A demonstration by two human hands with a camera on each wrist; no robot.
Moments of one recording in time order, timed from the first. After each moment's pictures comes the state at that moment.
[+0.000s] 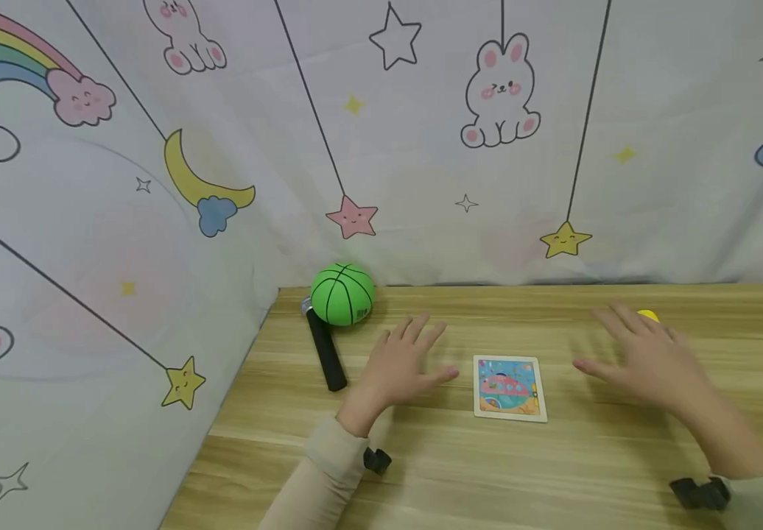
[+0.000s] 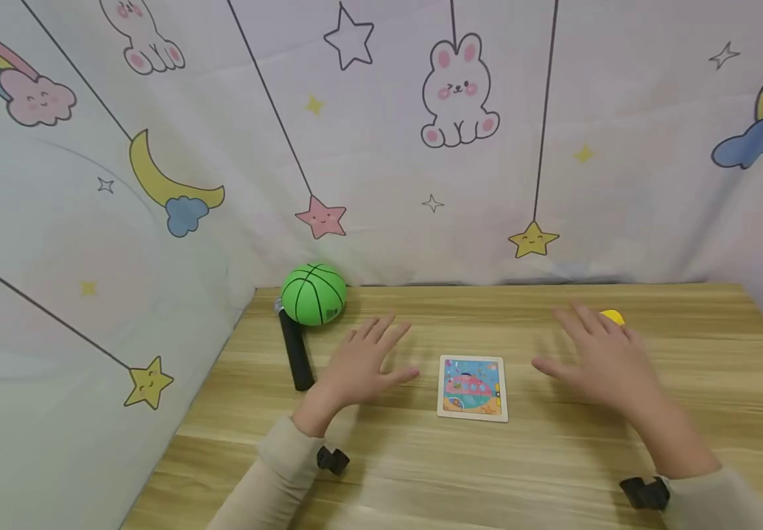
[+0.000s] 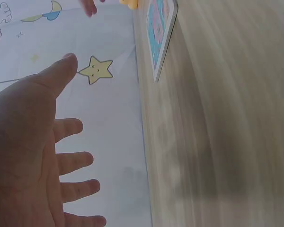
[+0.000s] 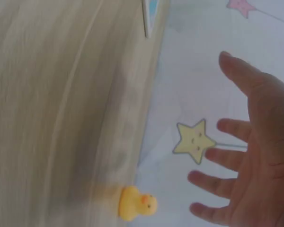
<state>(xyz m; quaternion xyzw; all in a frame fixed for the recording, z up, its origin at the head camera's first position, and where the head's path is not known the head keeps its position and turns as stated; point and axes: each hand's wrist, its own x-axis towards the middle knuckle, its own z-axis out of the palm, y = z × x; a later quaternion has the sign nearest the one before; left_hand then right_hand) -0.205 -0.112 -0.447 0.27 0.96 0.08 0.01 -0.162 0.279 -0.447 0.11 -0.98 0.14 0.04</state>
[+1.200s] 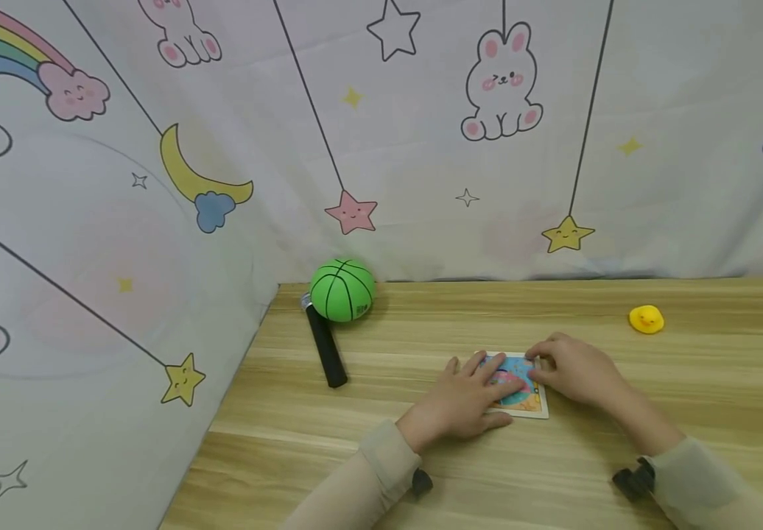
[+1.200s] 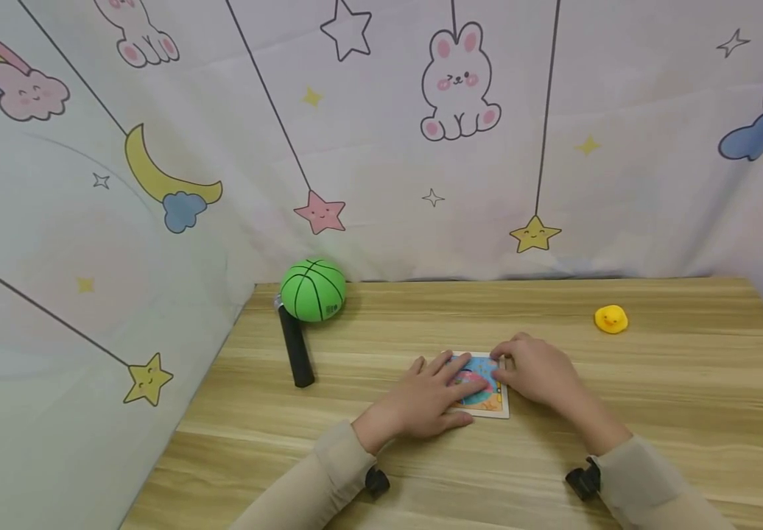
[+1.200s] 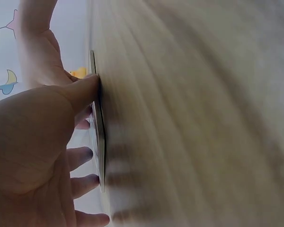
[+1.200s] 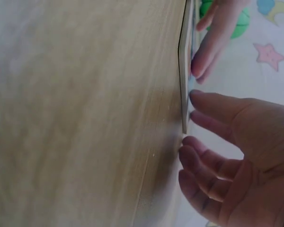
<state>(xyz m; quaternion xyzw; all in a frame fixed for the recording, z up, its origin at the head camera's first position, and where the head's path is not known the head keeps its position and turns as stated) -0.172 -0.033 -0.491 0.41 0.91 -0.05 0.10 -0.184 0.208 -0.485 0.17 -0.96 0.22 -0.03</state>
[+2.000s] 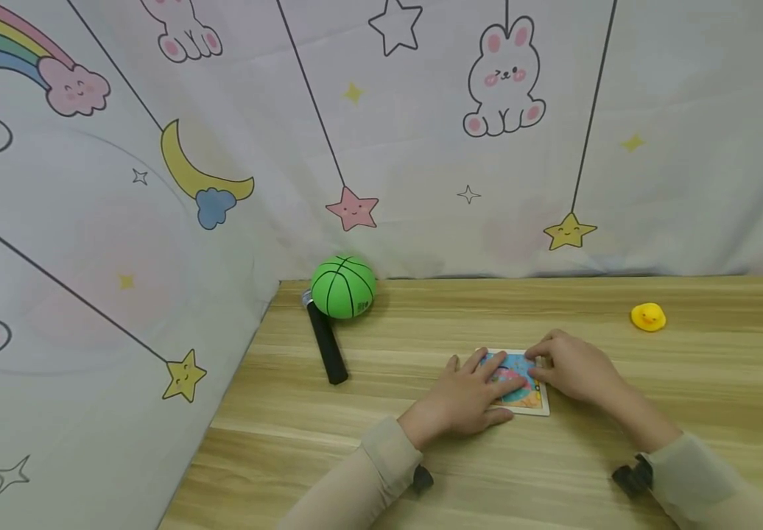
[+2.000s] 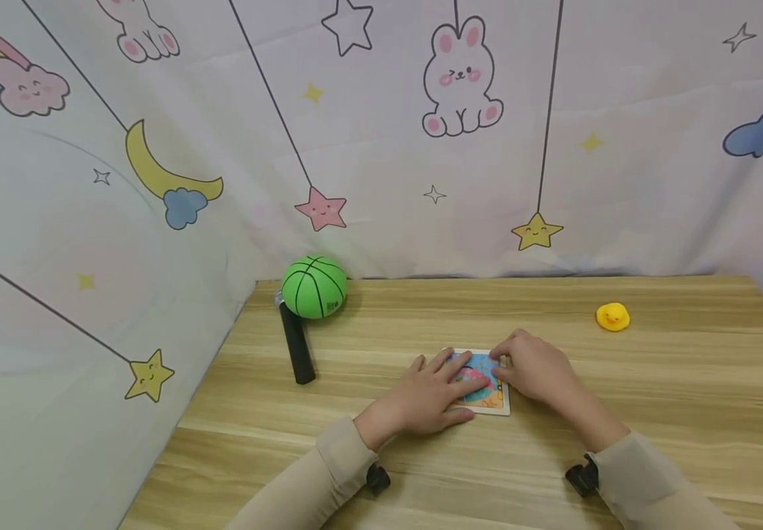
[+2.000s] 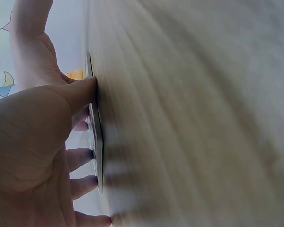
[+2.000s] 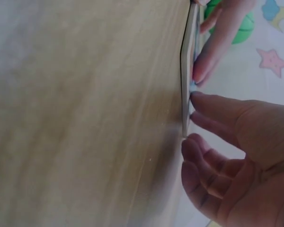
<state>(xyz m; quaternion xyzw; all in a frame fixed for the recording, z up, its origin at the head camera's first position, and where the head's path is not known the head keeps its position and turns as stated) -0.172 -0.031 -0.491 0.40 0.91 -0.06 0.11 -0.184 0.203 -0.483 0.16 -0.96 0.23 -0.05</state>
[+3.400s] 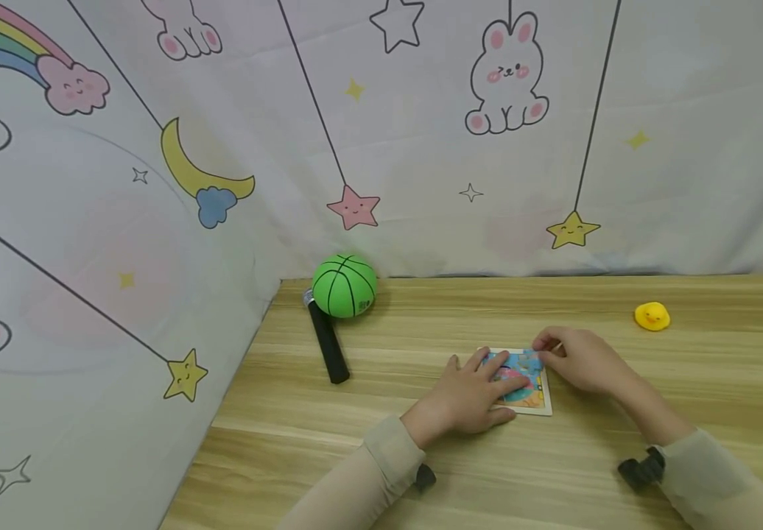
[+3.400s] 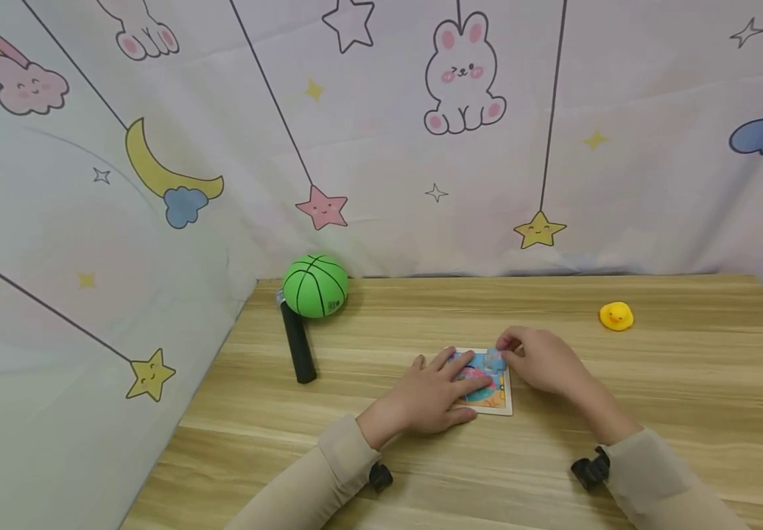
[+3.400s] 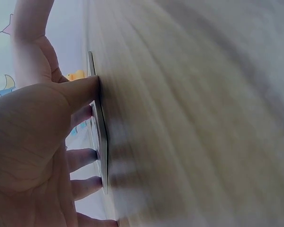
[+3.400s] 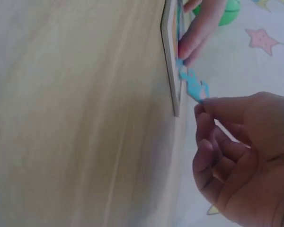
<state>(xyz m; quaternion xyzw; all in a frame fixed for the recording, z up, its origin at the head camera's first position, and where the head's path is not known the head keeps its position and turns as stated) -0.173 -0.027 -0.488 0.38 0.91 -0.06 0.12 -0.195 0.217 -0.481 0.16 -0.93 0.33 -0.06</state>
